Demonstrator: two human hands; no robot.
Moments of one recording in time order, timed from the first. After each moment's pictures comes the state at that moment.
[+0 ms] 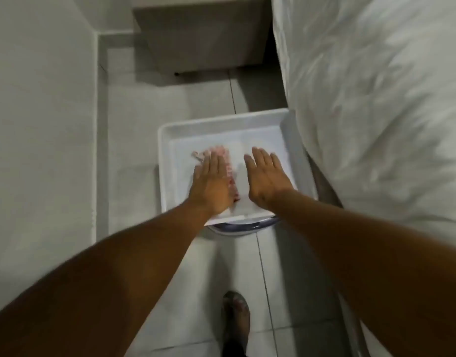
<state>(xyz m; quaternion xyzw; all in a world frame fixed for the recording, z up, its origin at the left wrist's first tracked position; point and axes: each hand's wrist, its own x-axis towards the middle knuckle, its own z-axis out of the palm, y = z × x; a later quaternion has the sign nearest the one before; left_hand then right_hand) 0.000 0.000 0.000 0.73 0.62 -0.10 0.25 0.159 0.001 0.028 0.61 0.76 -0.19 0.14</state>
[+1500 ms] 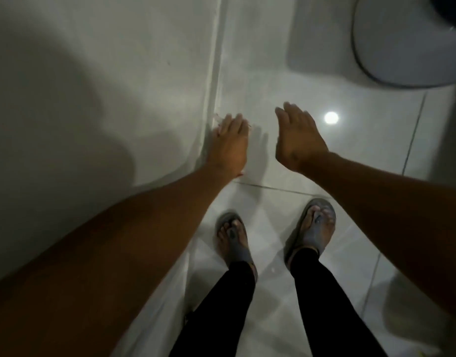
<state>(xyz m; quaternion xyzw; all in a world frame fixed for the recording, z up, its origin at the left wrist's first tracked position) -0.307 -0.406 -0.149 0.65 0.70 -0.11 0.27 -0.138 -0.350 -0.131 0.51 0.79 -0.31 0.12</state>
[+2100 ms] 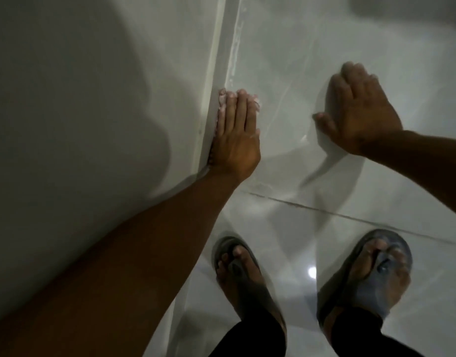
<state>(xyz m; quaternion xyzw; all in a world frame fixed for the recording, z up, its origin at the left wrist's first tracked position) -0.338 -0.429 -0.346 0.65 0.76 -0.05 0.08 -0.104 -0.304 -0.347 0.46 0.86 -0.21 0.03</state>
